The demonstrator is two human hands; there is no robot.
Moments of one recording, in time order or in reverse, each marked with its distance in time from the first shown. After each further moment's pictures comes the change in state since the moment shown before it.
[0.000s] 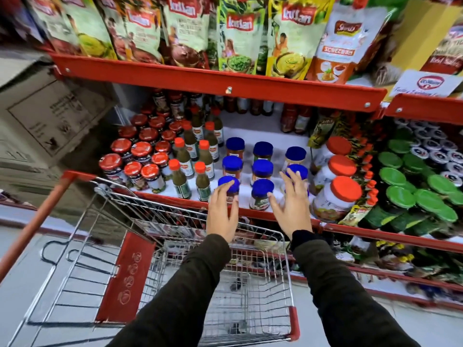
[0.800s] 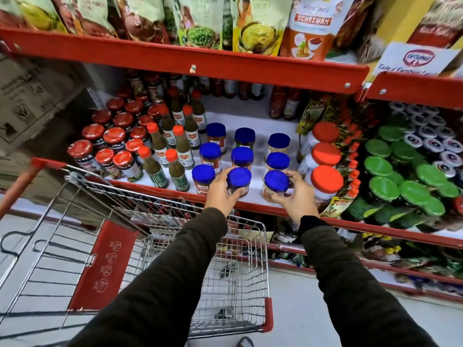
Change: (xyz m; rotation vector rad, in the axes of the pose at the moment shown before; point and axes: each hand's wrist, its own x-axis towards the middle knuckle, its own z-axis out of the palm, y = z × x) left_hand 0.033 0.041 0.065 -0.062 -0.189 -0.221; right_hand 0.017 0.073 -0.042 0.355 -0.164 0.210
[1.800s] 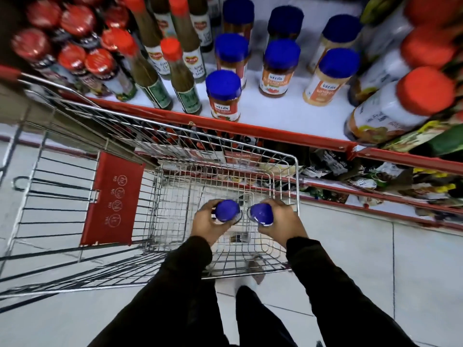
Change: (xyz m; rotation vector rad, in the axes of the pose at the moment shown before) left_hand -0.146 -0.217 0.009 -0.034 -0.185 -0.493; right_hand -0.138 0.115 0.156 -0.395 -0.561 0.221
